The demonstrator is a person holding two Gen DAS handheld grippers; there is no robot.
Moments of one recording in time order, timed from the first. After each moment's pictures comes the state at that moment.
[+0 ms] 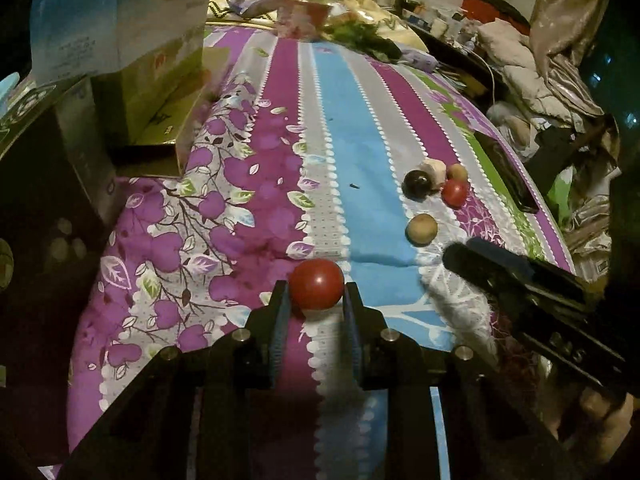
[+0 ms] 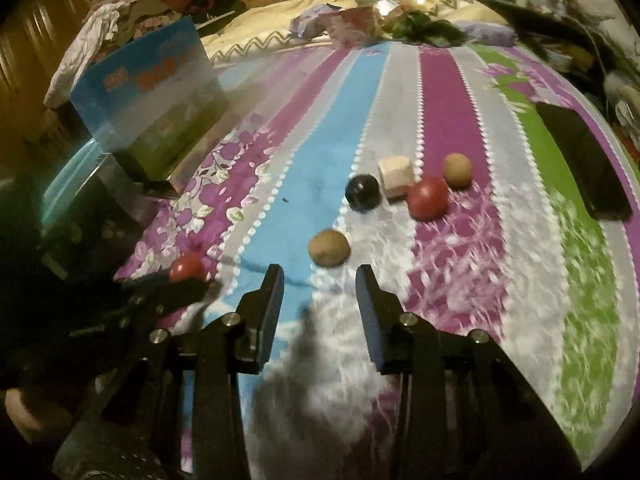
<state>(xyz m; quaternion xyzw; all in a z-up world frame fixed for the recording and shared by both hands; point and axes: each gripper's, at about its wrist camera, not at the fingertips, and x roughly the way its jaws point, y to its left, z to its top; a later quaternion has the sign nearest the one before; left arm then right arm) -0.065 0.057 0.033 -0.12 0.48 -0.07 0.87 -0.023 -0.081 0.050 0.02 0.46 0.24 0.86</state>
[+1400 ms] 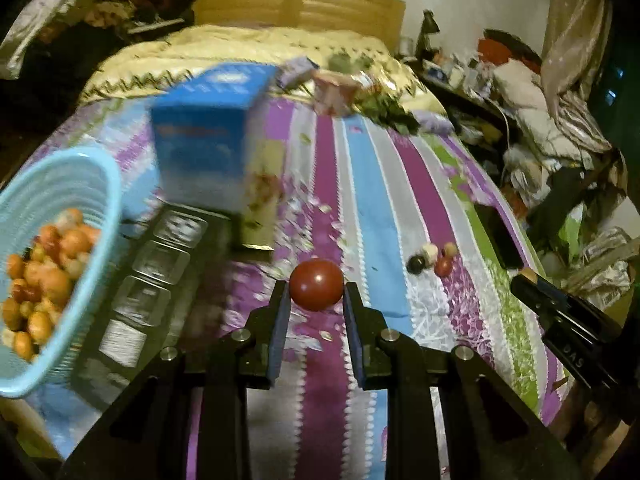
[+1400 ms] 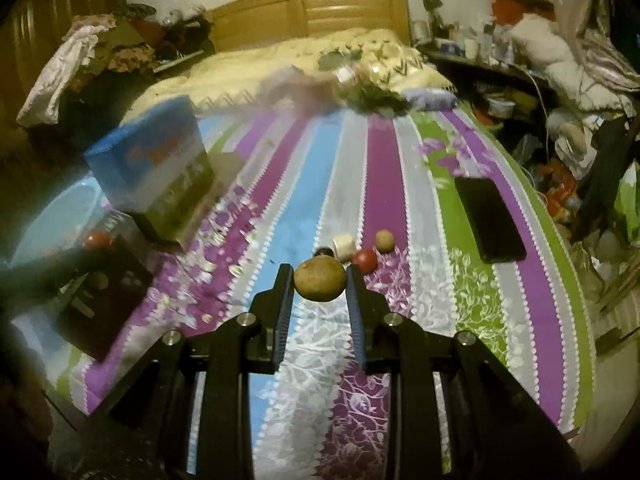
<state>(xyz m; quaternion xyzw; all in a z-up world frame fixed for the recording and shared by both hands) -0.103 0.106 0.162 -0.11 0.42 0.00 0.90 -0.067 -0.089 0.158 -0.01 0.39 0.14 0.91</state>
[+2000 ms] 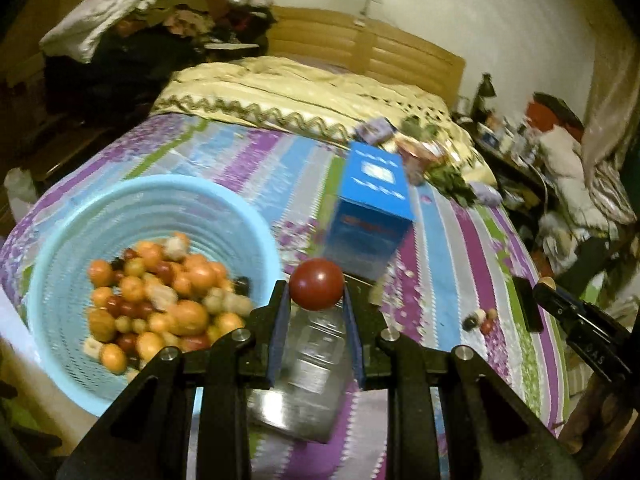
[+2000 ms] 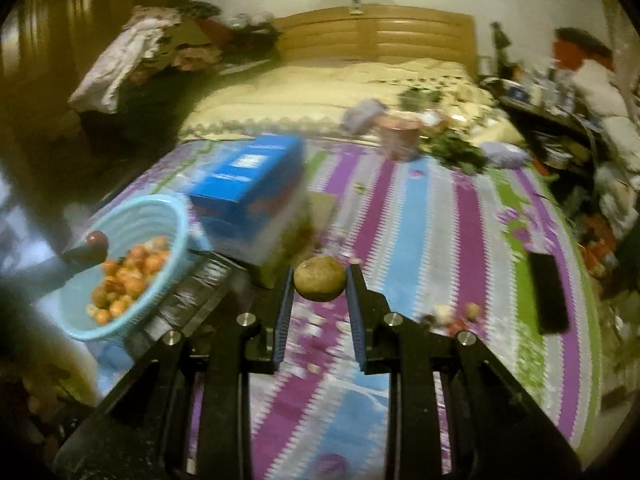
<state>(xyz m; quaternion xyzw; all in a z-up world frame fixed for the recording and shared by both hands) -0.153 0.237 0.225 -0.16 0.36 0.10 0.91 -0.061 0.022 0.222 -0.03 0.36 0.25 0.90</state>
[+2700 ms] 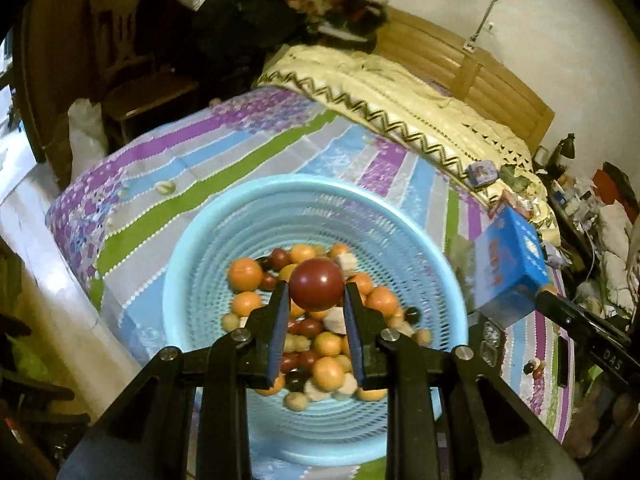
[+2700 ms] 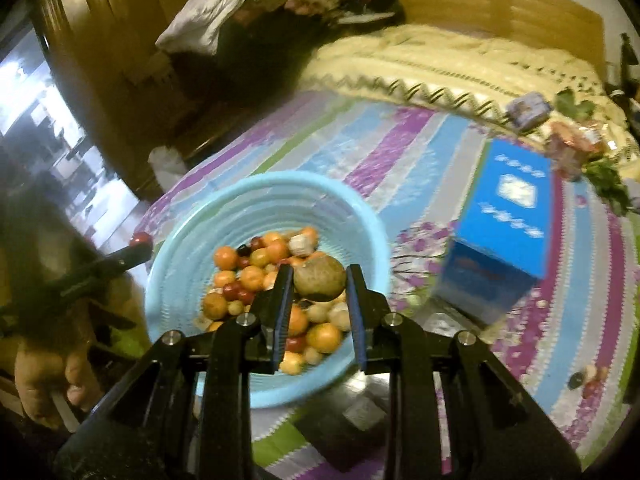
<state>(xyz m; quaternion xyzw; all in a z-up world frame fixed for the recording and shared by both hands) -0.213 0.445 0.210 -0.25 0.38 0.20 0.87 -0.060 0.230 0.216 -0.07 0.43 0.41 0.80</state>
